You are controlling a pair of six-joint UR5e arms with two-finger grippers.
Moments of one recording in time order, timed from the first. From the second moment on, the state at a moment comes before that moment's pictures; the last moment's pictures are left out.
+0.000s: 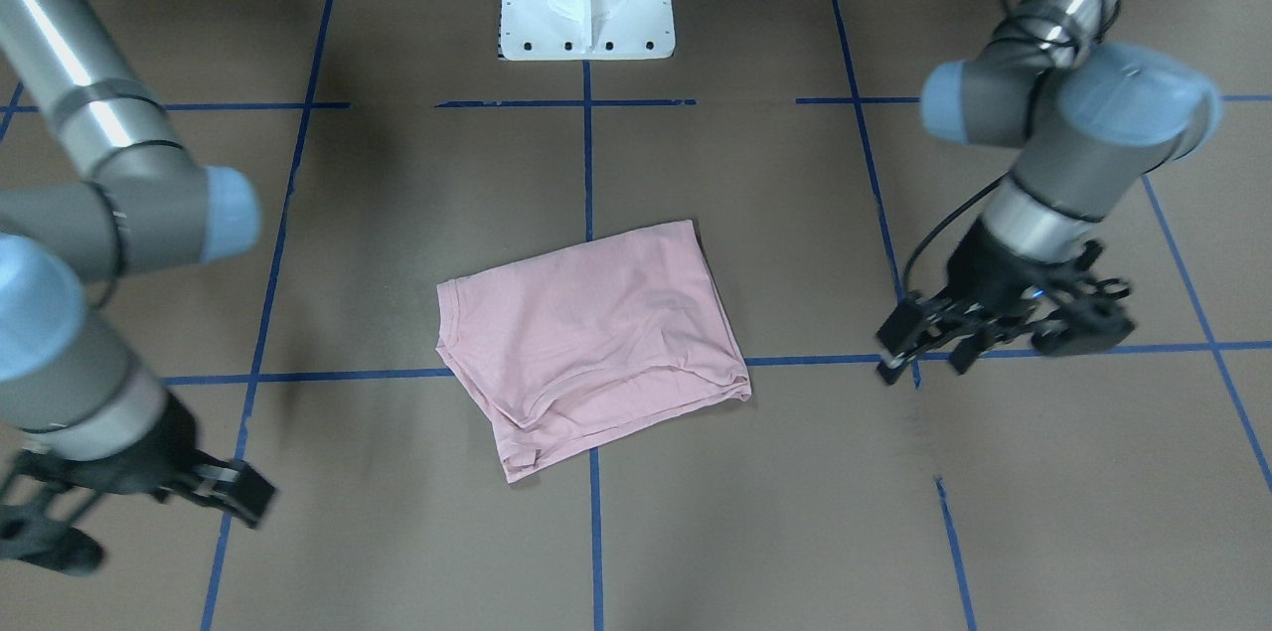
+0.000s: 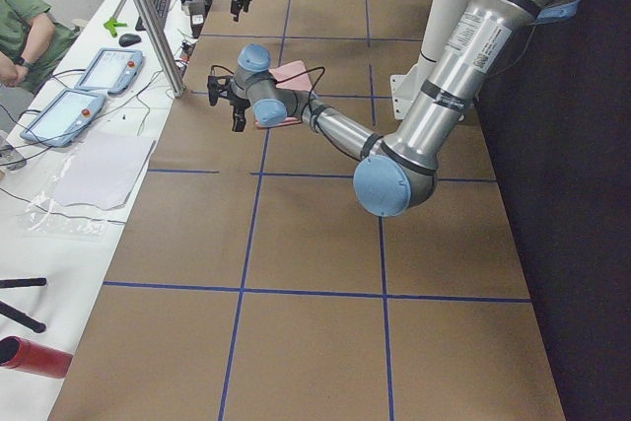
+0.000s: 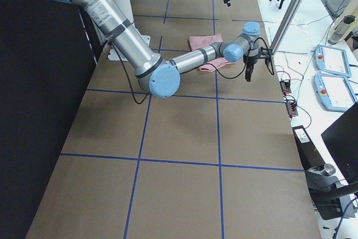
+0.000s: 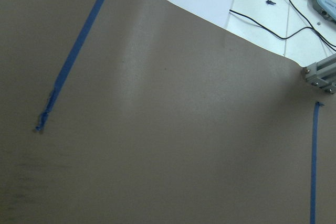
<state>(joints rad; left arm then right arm) -1.02 -1.99 -1.57 -2.16 -2.05 -1.16 1.09 -0.93 1.27 -1.29 2.06 0.95</state>
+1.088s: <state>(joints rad) -1.50 -1.61 -1.61 -1.79 -2.30 0.10 1.57 -1.51 1.52 -1.44 2.43 0.03</state>
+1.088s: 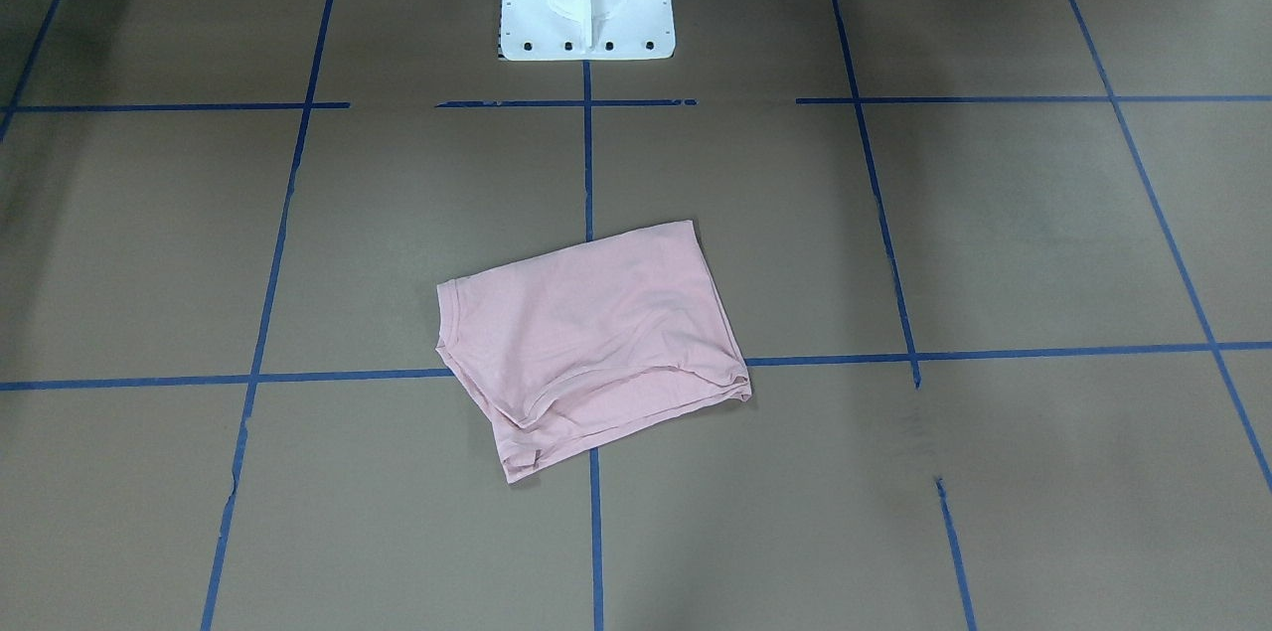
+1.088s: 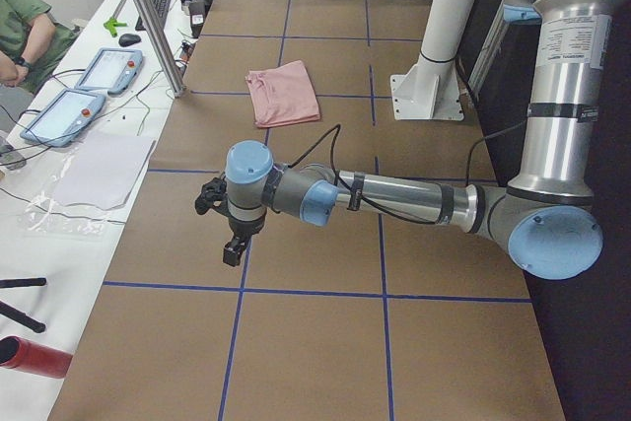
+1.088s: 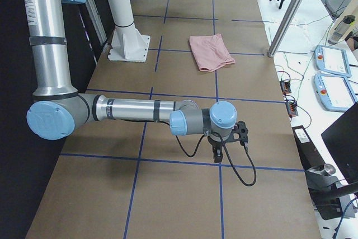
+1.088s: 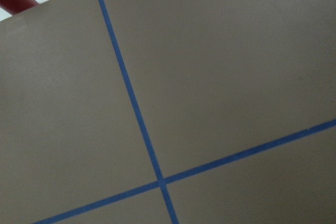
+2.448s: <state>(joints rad) -1.51 -1.58 -1.59 -1.69 -2.32 0.13 1.56 -1.55 1.55 -1.45 2.38 0.04</state>
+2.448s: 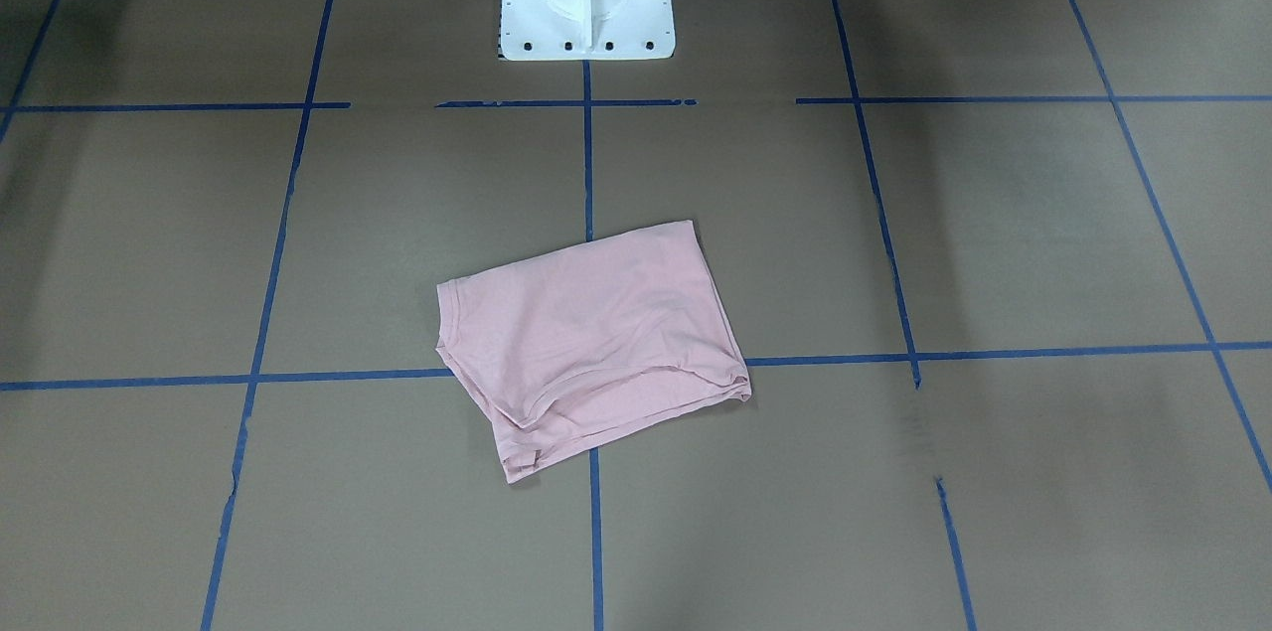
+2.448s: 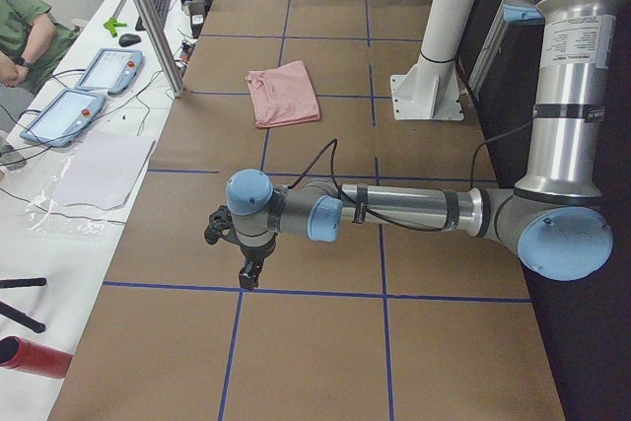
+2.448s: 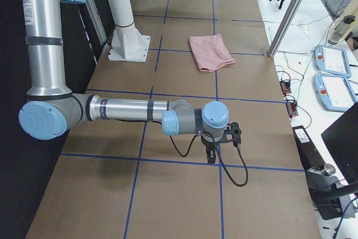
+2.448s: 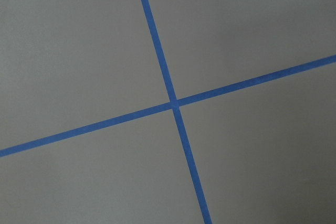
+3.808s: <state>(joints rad) -1.51 -1.57 -1.59 -1.69 -2.32 -0.07 1.55 -1.59 1.66 -1.51 2.38 0.16</state>
